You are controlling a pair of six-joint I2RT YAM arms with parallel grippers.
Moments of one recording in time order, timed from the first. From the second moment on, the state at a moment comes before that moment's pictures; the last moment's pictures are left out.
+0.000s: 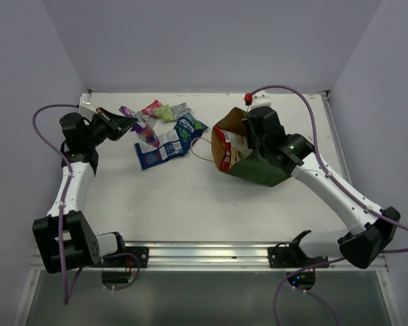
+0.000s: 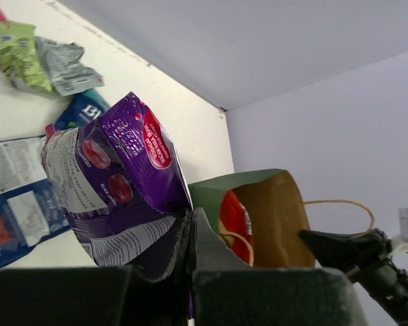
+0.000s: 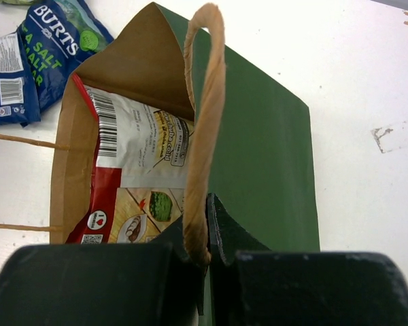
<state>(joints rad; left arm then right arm) 0.24 1.27 0.87 0.17 0.76 -0.94 0.66 1.30 1.35 -0.66 0.50 0.18</state>
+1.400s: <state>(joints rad) -0.55 1.54 1.33 0.28 0.54 -1.11 0.66 1.34 1.42 -0.69 0.51 0.19</state>
